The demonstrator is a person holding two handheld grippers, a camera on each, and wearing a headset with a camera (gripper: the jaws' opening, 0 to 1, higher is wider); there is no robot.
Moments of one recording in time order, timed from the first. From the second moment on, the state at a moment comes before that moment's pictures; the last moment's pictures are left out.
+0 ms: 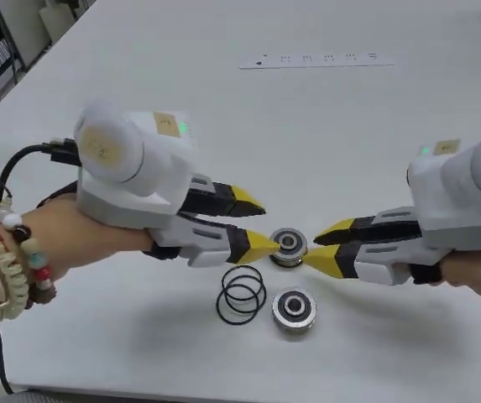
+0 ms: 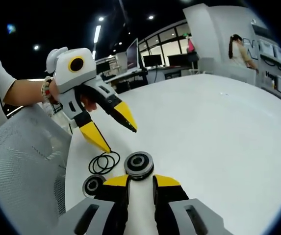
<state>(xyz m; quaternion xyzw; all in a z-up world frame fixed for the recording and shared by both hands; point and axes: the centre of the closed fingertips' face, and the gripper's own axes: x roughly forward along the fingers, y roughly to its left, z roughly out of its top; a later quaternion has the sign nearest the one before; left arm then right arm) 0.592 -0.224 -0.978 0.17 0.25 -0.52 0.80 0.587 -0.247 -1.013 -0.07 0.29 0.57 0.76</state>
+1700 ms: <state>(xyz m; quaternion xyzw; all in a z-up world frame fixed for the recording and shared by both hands) 0.591 -0.235 -1.004 0.18 0.26 -0.52 0.79 0.592 -0.249 -1.011 0.11 0.33 0.51 0.79</state>
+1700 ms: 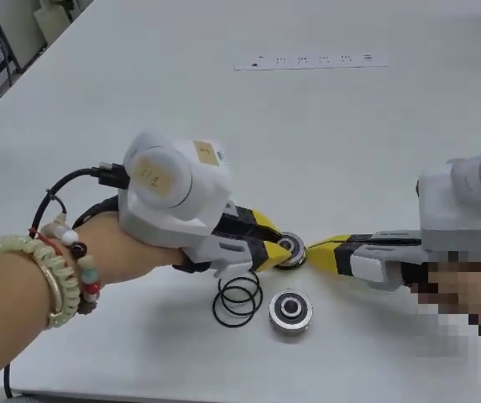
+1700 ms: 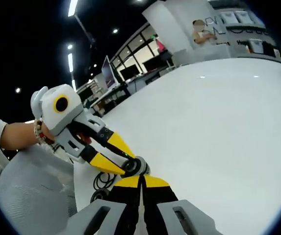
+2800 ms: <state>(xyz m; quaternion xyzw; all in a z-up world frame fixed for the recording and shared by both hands) 0.590 -0.237 -1.005 0.20 0.25 -0.52 0.79 0.583 -0.232 -0.994 0.09 0.32 0.53 0.78</state>
